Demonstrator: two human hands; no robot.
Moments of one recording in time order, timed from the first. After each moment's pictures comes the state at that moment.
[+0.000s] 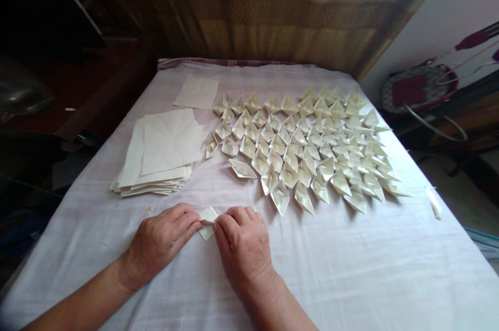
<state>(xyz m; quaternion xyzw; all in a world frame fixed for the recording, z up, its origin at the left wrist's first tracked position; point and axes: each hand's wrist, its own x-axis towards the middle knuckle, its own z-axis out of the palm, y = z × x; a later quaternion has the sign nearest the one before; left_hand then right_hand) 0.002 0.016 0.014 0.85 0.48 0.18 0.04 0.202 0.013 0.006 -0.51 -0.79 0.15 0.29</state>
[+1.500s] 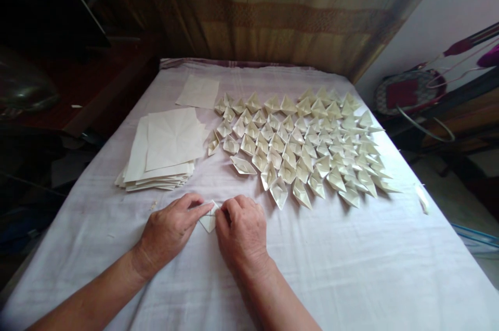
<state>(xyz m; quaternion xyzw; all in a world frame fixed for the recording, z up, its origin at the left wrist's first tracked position) 0.008 0.015 0.007 0.84 0.52 0.16 0.05 0.190 0.022 0.005 -0.60 -0.75 0.14 0.26</state>
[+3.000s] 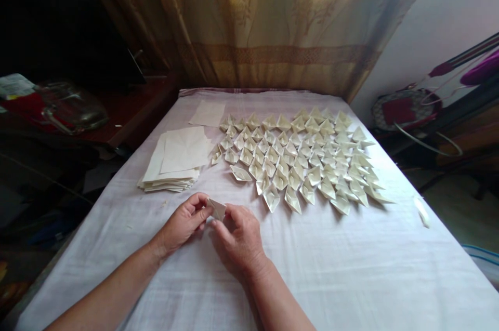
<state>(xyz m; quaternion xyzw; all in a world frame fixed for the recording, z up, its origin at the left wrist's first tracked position) 0.044 0.020 0.016 0.51 0.53 0.37 0.57 0.208 0.015 -0.002 -0.48 -0.72 0.24 0.43</state>
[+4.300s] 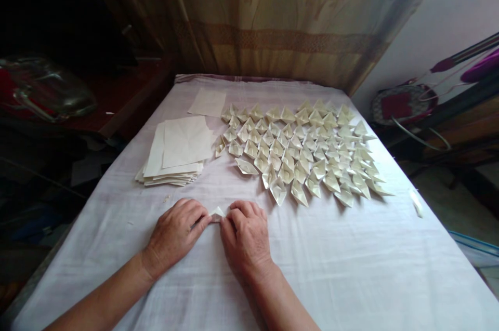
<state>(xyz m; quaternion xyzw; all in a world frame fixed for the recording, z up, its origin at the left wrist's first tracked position) 0.015 -0.005 0.020 0.81 0.55 0.16 0.09 0.202 -0.001 0.001 -0.53 -0.77 0.15 0.32</state>
